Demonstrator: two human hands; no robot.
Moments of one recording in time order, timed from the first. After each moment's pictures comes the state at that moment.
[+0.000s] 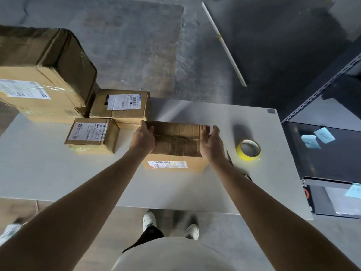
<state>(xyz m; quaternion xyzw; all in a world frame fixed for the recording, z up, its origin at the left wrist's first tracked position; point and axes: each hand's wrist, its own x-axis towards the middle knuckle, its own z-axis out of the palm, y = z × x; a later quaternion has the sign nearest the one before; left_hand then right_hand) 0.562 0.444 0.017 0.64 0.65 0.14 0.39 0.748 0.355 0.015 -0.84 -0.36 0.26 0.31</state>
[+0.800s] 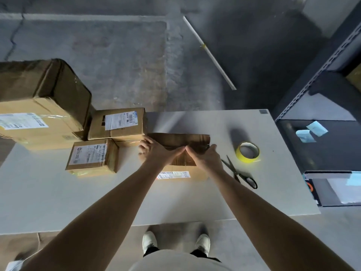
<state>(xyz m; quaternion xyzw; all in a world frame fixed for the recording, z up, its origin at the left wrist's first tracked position) 0.595 0.432 0.031 0.69 0.68 -0.02 0.27 0.733 0.354 0.011 -0.87 -0.26 0.33 0.26</state>
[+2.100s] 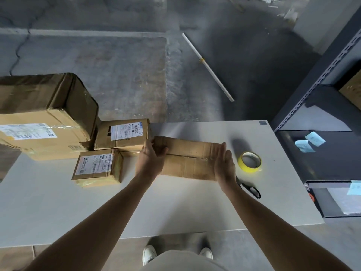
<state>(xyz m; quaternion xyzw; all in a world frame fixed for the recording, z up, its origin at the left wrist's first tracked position) 0.555 0.443 0.041 0.69 0.58 0.22 0.36 0.741 0.339 0.025 -0.84 -0.19 0.27 0.44</state>
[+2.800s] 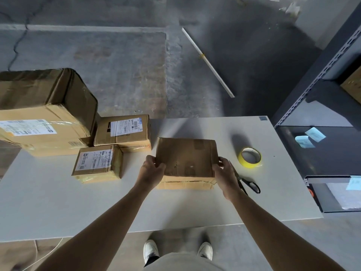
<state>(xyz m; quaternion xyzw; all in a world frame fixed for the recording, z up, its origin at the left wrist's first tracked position) 0.542 0.420 0.002 0.64 0.61 0.13 0.45 0.743 0.310 -0.002 -0.80 -0.19 0.36 0.44</state>
